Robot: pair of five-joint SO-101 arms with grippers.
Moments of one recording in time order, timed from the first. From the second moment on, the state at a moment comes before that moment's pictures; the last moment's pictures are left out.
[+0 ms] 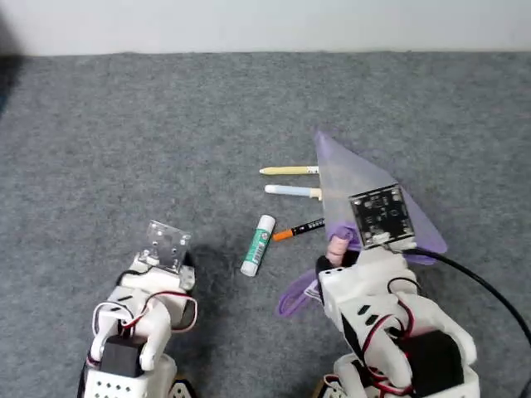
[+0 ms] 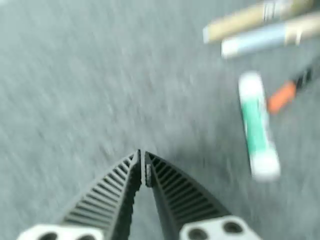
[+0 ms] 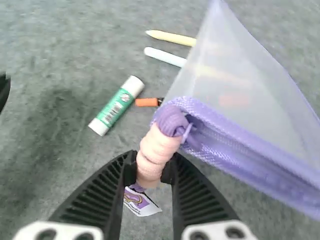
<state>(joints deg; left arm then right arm) 5.7 -102.4 92.4 58.2 -6.4 -20.8 -75.8 42.3 88.4 -2.6</state>
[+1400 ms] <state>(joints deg) 41.8 -102.5 79.8 44.8 13.6 -26.5 -76.4 35.9 92.7 16.7</state>
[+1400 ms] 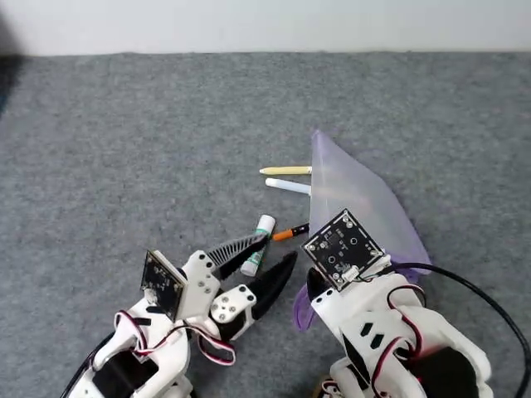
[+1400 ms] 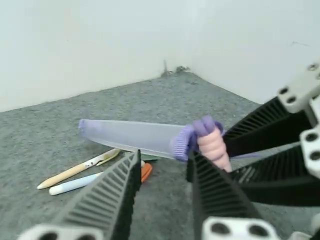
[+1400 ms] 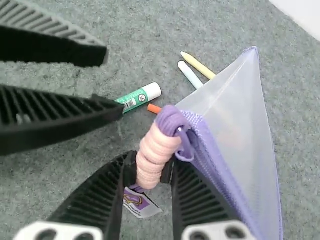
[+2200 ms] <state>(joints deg) 46.2 -102.5 86.0 44.8 14.0 -33.1 -76.4 35.9 95.8 16.7</state>
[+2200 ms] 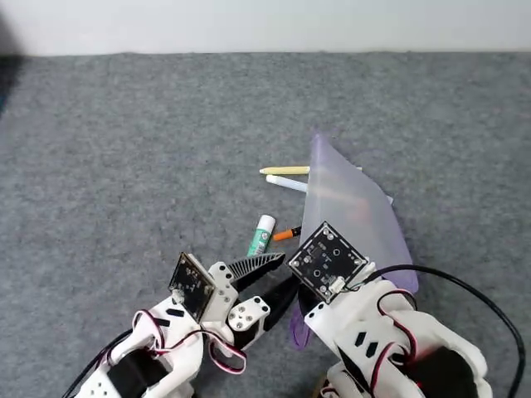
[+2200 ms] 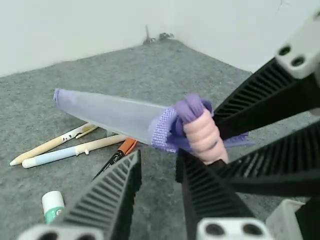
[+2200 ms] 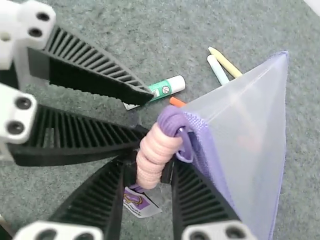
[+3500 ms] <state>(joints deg) 46.4 -102.4 92.4 35.1 11.0 -40.1 -76.4 34.7 100.4 14.3</state>
